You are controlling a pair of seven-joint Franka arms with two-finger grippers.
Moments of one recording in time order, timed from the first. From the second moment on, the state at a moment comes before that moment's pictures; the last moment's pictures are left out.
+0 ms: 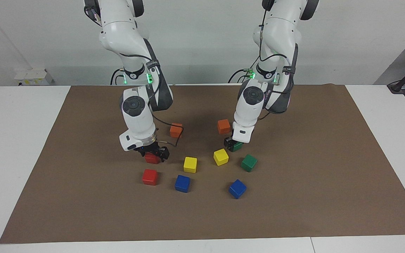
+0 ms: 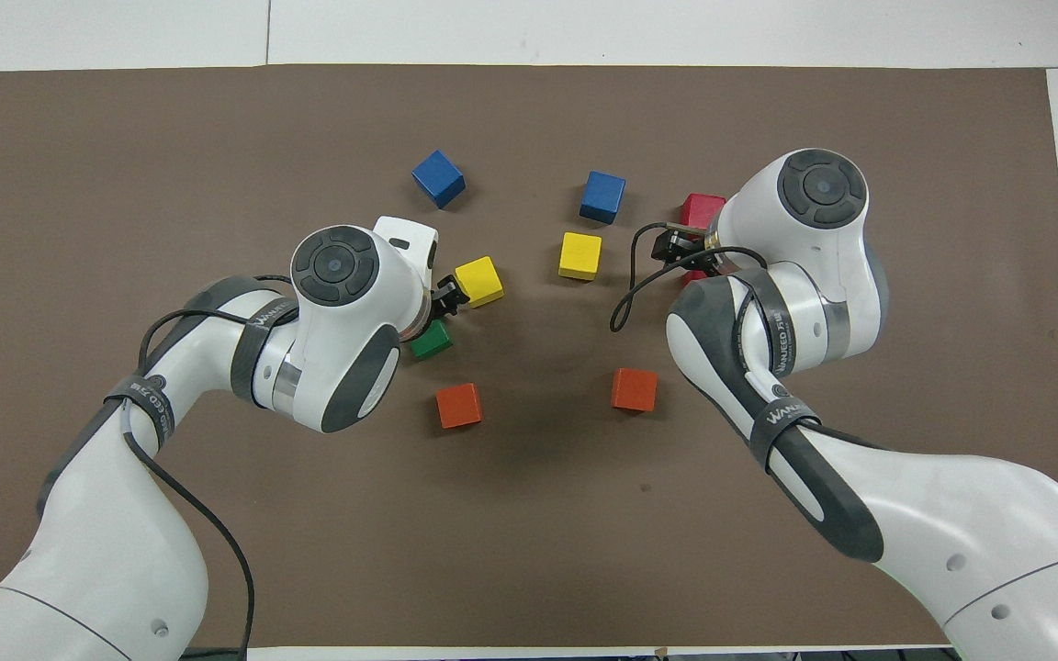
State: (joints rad) left arm -0.39 0.34 -0.14 -1.95 0.01 2.29 -0.95; right arm 0.36 0.40 -0.10 -1.86 0.06 2.29 0.56
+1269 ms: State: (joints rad) left arm 0.13 0.35 -0.11 -1.91 0.06 2.29 0.04; right arm 0.05 0.20 -0.12 -2.00 0.06 2.22 -0.10
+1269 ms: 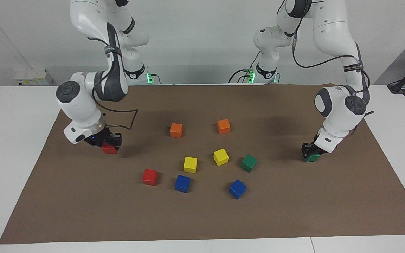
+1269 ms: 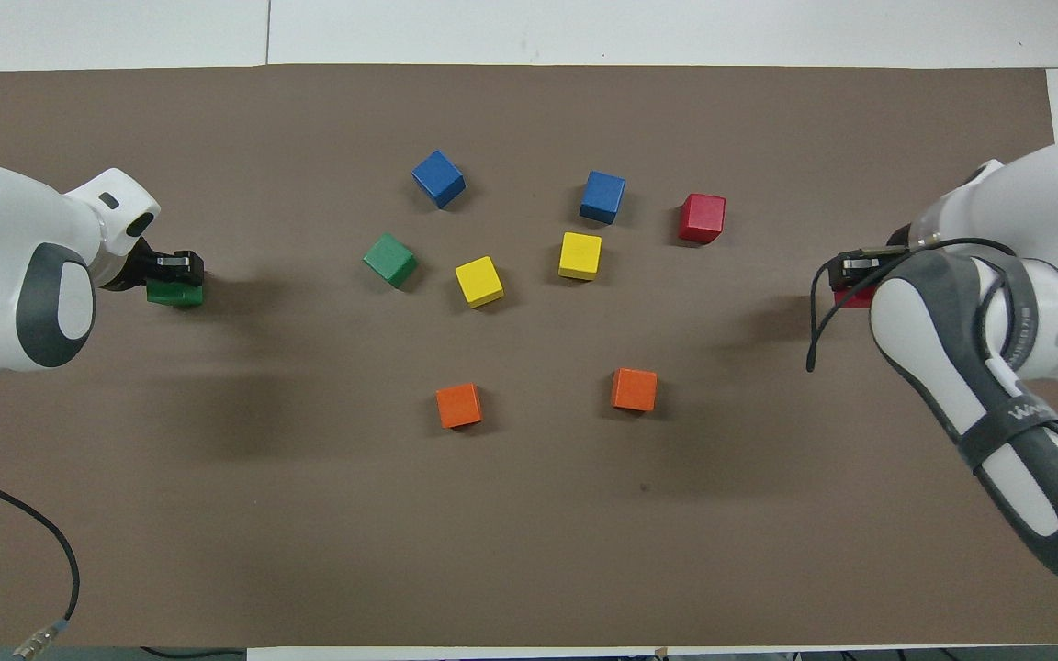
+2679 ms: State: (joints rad) left arm -0.23 0.51 -0.13 -1.60 0.07 2.16 -1.05; right arm 0.06 0.25 -0.11 -1.77 0.00 2.04 -0.02
